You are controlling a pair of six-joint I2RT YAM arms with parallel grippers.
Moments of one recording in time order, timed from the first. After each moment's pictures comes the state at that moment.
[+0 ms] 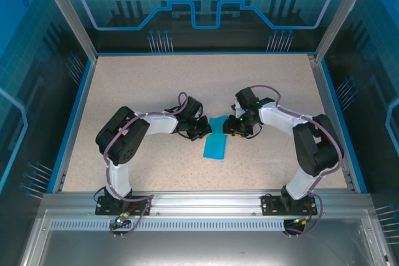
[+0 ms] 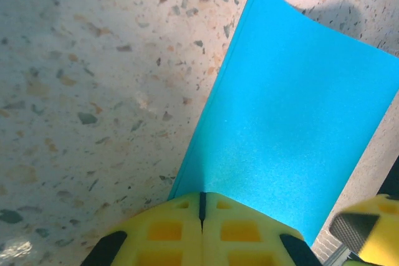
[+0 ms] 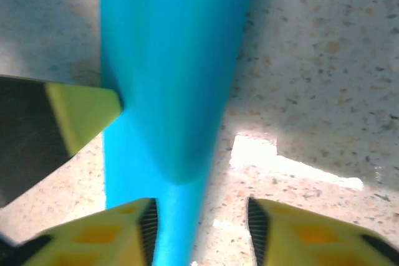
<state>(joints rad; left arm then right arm) -0.59 1.93 1.04 -0.10 0.42 -1.08 0.42 1.68 1.02 -0.62 -0.40 0.51</state>
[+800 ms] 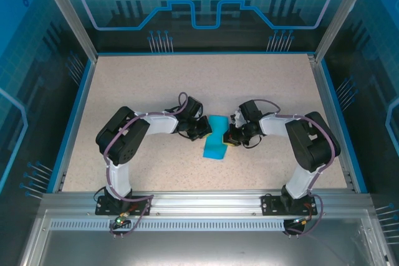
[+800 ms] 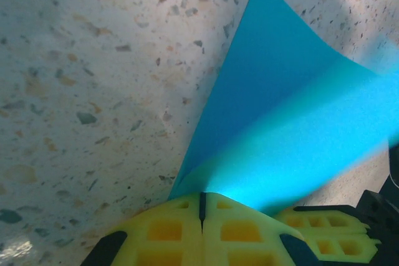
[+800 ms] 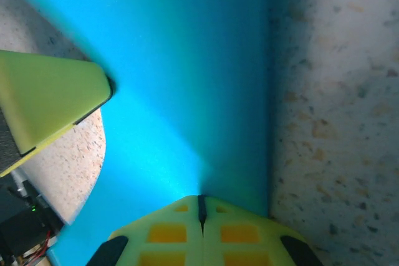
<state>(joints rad) -0.59 1.93 1.04 -0.11 0.42 -1.08 0.39 1.74 0.80 -0.28 -0.63 0.59</state>
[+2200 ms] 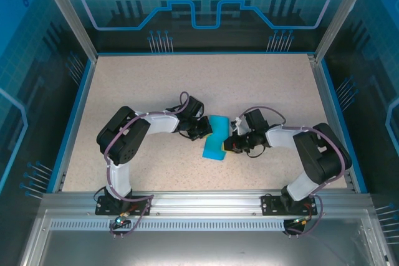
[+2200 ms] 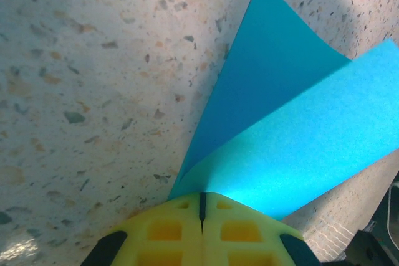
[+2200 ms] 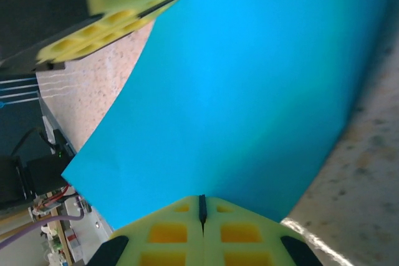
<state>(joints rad) -0.60 1.93 1.06 -0.14 0.41 -1.05 0.41 1.59 0.60 -0.11 -0.76 0.56</state>
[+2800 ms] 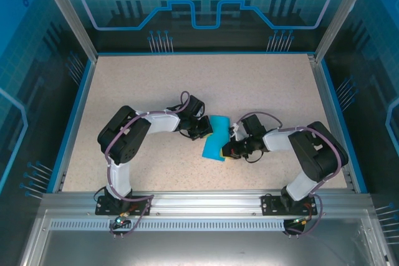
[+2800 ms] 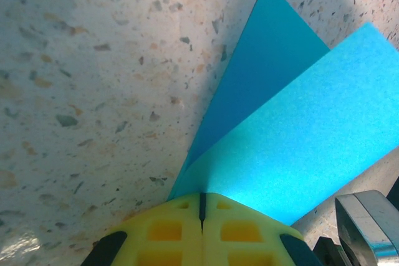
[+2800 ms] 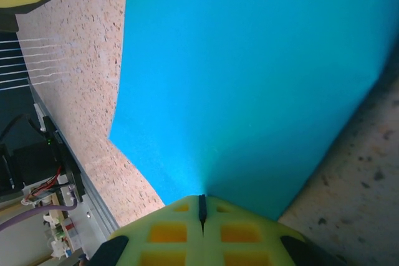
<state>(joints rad) -0.60 1.94 1.08 -0.17 0.41 -1.05 0.45 1.63 0.55 -0.04 -0.75 0.59</state>
